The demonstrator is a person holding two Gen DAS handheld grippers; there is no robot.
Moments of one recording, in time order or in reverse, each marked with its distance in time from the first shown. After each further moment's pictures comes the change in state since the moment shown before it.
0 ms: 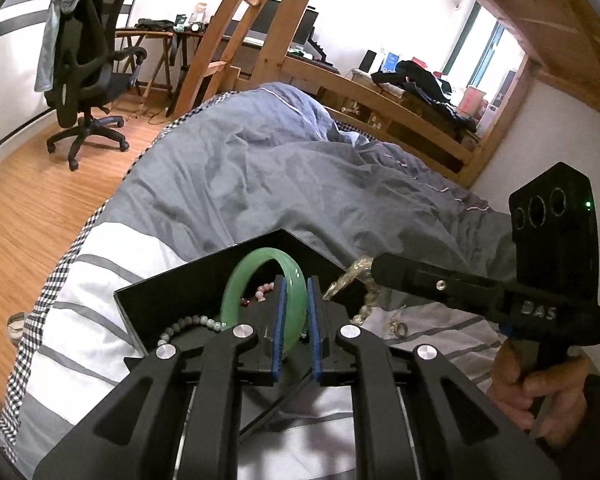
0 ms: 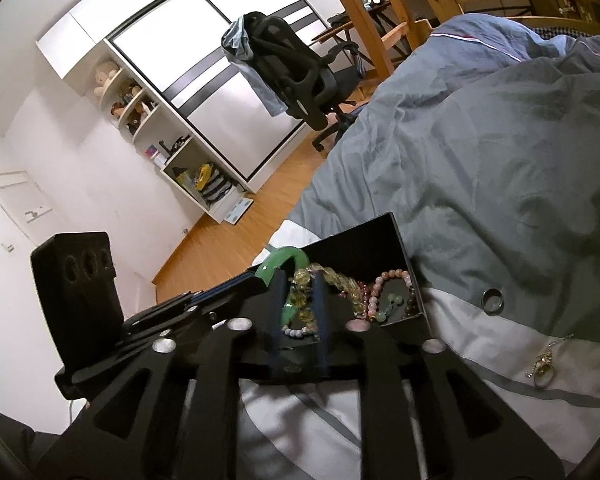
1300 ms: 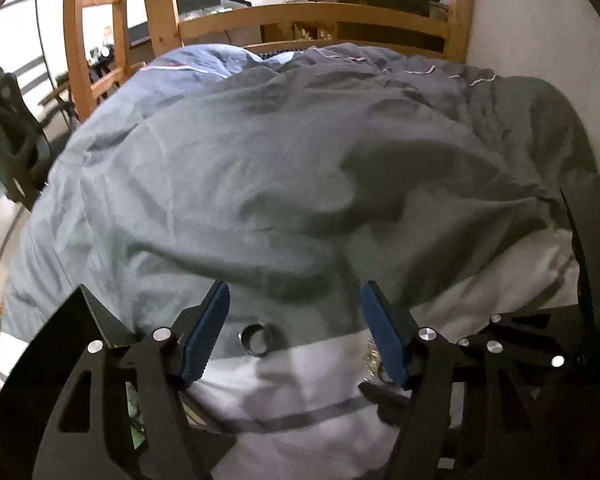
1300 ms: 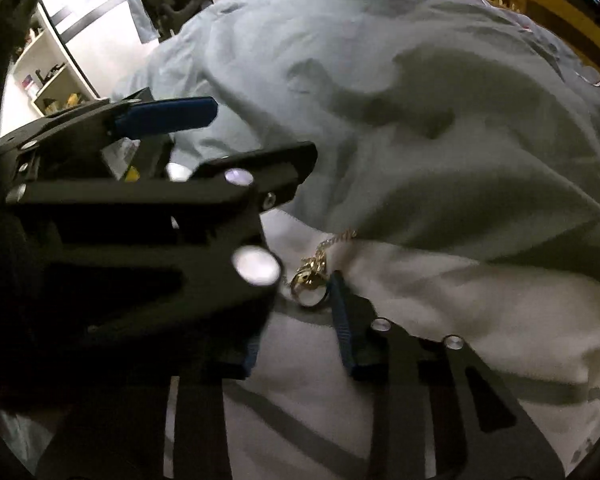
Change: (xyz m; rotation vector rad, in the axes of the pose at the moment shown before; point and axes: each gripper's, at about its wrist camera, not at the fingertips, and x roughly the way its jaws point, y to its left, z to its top) left arm 0.180 -0.146 -0.015 0.427 0.185 0.167; right arm -0.002 -0.119 -0.053 -0.054 0.221 -0.552
